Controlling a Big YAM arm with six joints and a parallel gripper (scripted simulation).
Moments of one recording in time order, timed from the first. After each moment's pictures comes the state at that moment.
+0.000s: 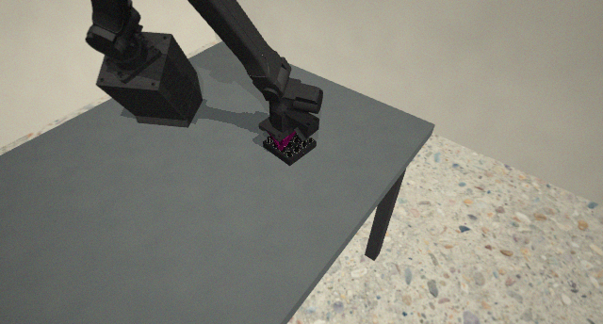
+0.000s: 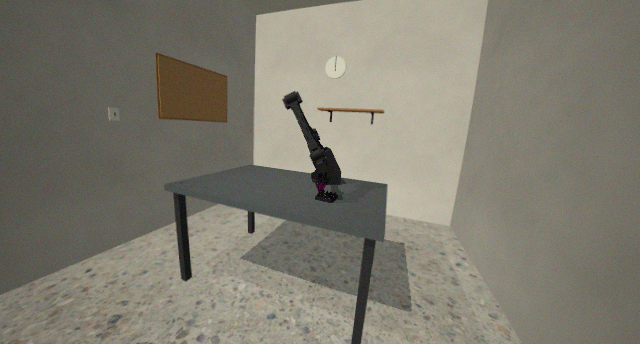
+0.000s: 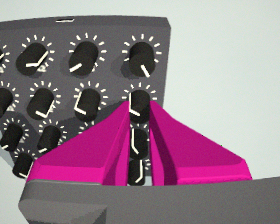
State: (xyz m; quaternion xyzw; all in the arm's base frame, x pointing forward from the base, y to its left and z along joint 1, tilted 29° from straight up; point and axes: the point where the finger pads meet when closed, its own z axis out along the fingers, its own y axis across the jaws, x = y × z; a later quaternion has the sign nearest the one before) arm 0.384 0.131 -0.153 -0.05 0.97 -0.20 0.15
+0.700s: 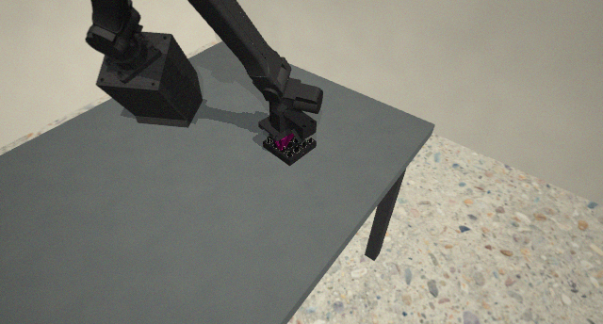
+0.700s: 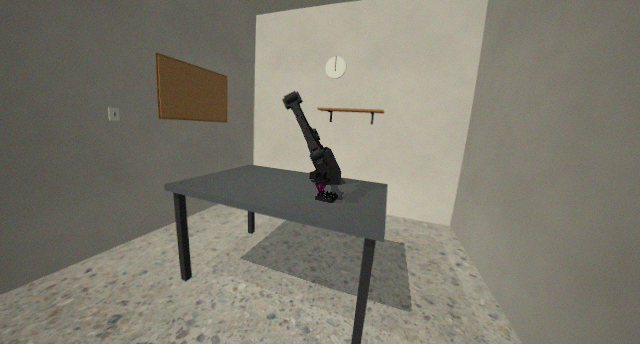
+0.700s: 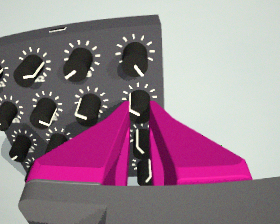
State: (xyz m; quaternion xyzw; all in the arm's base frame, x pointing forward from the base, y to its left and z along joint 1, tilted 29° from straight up) arm 0.383 0.131 -0.153 0.01 0.97 -0.19 0.16
